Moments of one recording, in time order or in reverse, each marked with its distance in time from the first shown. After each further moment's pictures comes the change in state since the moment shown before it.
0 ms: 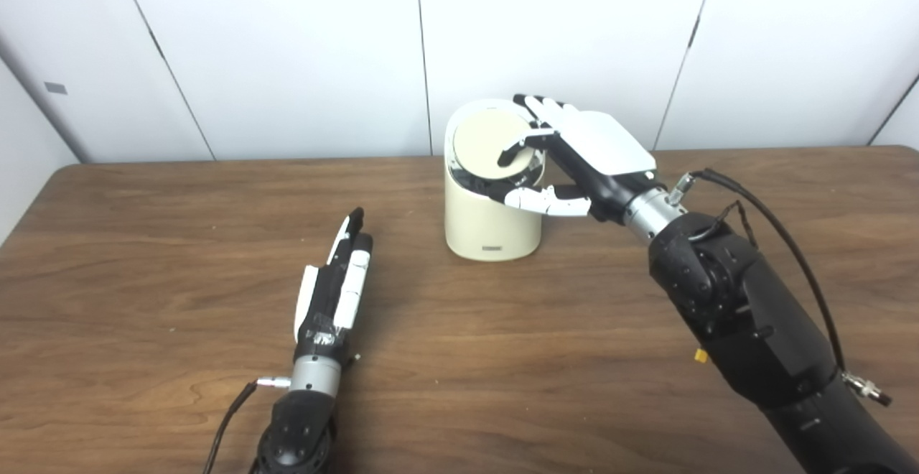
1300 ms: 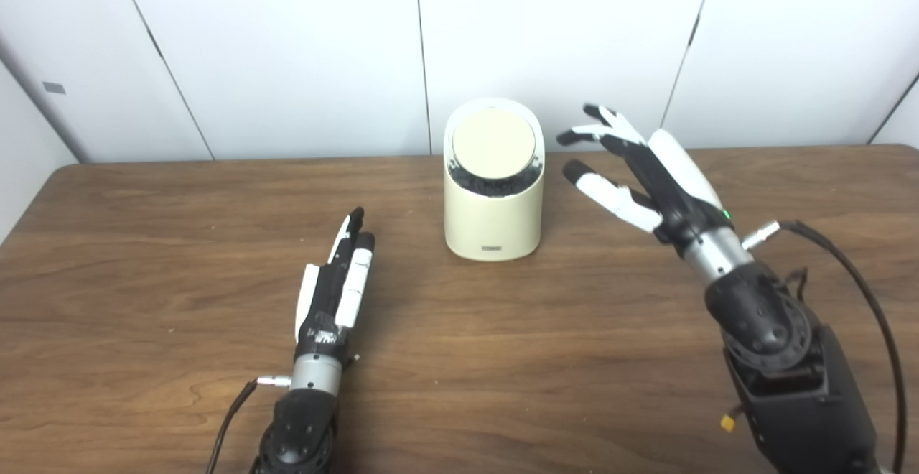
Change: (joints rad) left arm 0.000 0.006 -0.001 -0.024 0.036 0.038 0.004; right arm 0.271 0.091 -0.318 -0.179 0.326 0.081 -0.011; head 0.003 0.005
